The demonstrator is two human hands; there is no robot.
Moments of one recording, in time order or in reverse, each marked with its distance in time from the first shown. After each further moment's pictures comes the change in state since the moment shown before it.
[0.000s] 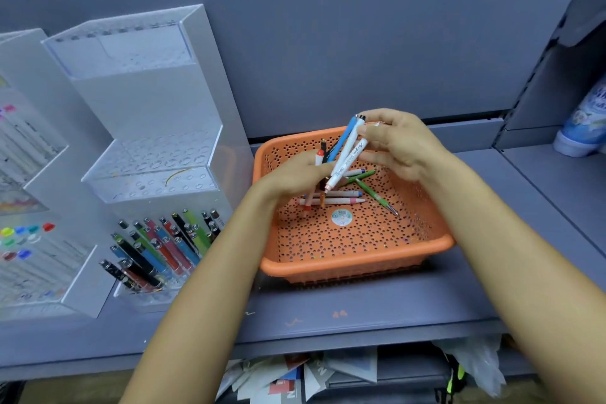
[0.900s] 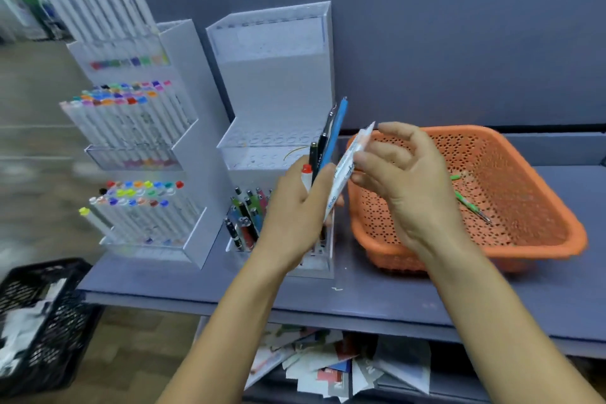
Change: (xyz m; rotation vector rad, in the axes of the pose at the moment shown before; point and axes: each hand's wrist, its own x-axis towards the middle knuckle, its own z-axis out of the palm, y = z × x) left_hand -0.172 -0.025 -0.031 -0.283 0.628 0.249; right_hand -0.112 0.002 0.152 0.297 -0.005 -0.249
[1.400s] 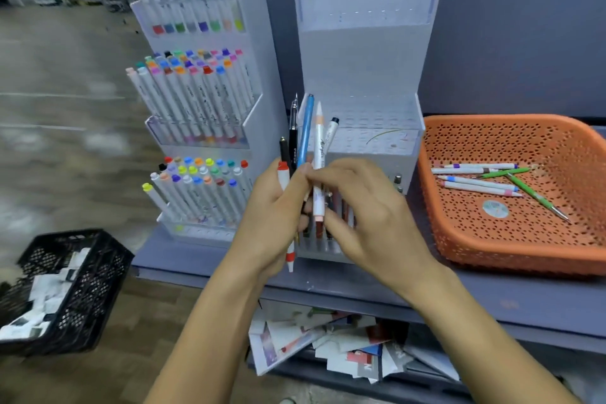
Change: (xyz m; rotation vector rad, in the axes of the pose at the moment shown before) left_hand -0.017 -0.032 -0.109 -0.233 0.073 -0.182; right_hand -0.030 0.075 0.082 -0.967 -0.412 -0.815
